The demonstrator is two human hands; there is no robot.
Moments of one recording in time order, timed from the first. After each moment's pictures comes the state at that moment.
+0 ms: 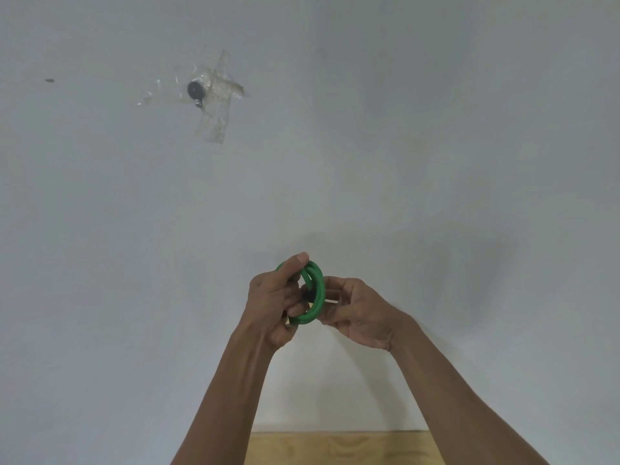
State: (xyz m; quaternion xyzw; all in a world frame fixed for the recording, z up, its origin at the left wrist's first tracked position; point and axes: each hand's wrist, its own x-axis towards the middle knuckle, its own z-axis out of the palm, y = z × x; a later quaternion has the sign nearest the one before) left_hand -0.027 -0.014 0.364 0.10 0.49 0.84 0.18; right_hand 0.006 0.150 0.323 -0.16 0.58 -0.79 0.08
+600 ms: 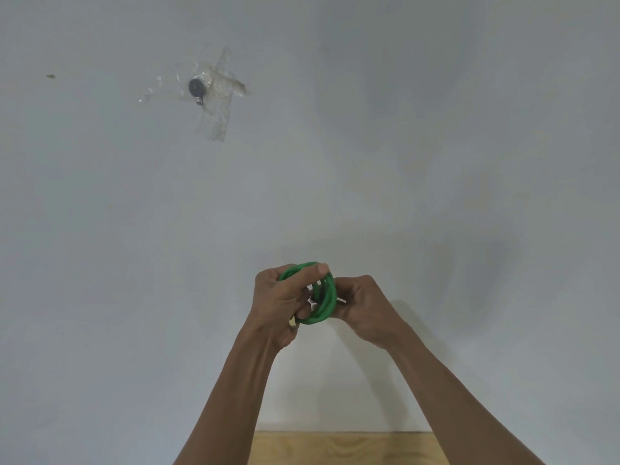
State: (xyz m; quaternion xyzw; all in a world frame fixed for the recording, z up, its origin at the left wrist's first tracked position) left_hand -0.022 -0.008 0.362 0.18 0.57 0.79 0.11; right_hand 0.002 0.153 0.315 -0.11 0.76 -0.63 -0.12
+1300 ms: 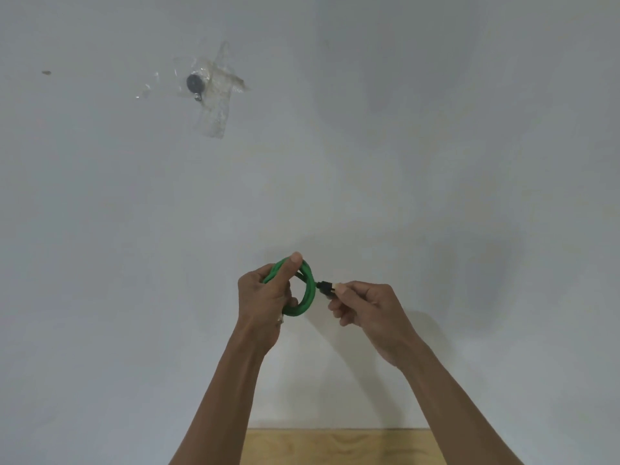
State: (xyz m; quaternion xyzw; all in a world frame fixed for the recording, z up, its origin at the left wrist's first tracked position) left_hand -0.042 -0.018 0.342 0.12 0.60 0.79 0.02; right_hand 0.029 0.149 0.313 -0.01 0.68 -0.72 -0.14
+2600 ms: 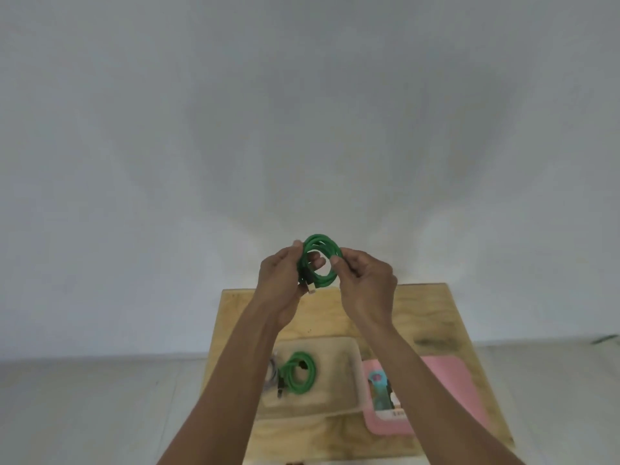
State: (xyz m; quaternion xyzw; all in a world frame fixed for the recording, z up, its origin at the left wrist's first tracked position) left_hand 0.023 -0.102 0.203 -0.07 0.57 0.78 0.25; right_hand 0.087 0.013 0.183 0.27 0.74 -0.56 -0.26
